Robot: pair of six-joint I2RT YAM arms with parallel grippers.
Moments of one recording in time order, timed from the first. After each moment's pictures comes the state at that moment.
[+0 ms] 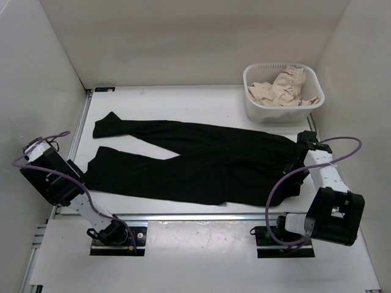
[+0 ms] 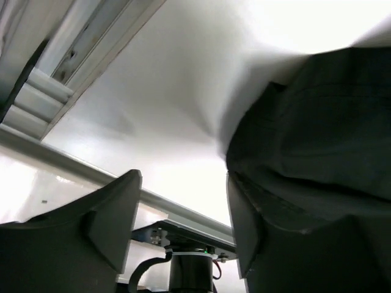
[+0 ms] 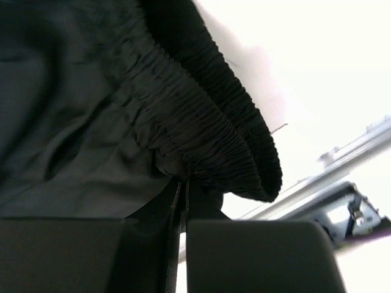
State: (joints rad) left arm 0.80 1.79 1.20 -1.02 -0.06 0.00; right arm -0.16 1.26 0.84 -0.95 0.13 0.59
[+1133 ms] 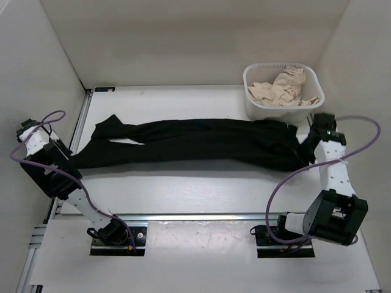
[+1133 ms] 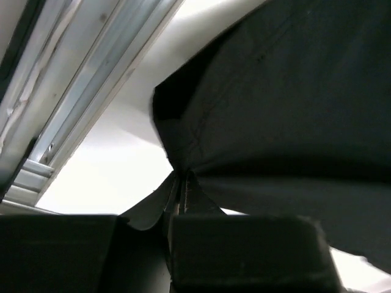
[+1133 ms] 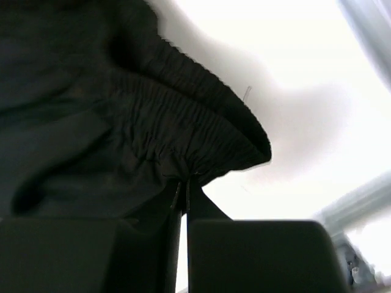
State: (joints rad) left arm 0.74 1.90 1.53 -1.04 0.13 0.00; right arm -0.20 1.31 1.16 -0.89 0.12 0.49
